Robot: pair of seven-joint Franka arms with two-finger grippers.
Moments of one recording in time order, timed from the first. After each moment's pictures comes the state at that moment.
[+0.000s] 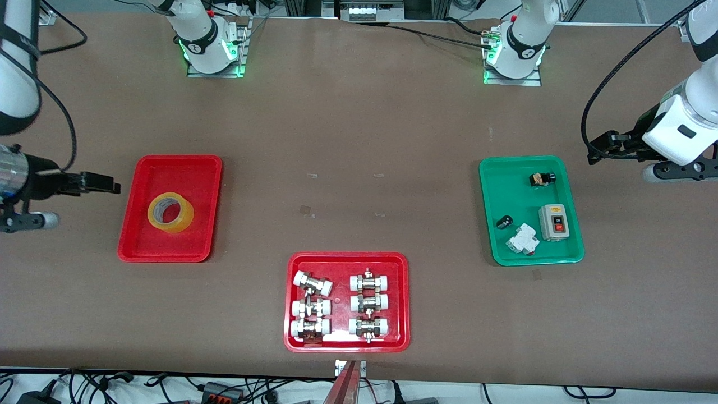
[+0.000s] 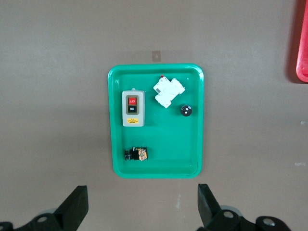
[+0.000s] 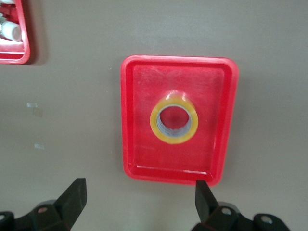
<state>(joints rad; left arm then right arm) 0.20 0.09 -0.27 -1.57 0.05 1.59 -0.14 -0.02 0.36 -0.05 -1.31 0.10 1.49 -0.11</state>
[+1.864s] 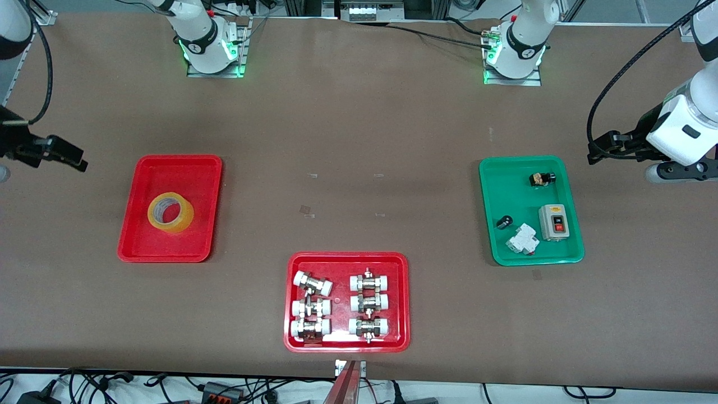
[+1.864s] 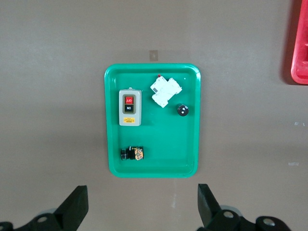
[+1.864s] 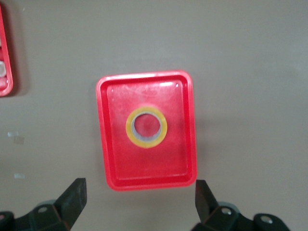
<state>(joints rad) 0.21 0.09 -0.27 -1.57 0.03 1.59 -0.14 -0.01 0.02 -0.05 -1.69 -0.01 1.73 0.01</state>
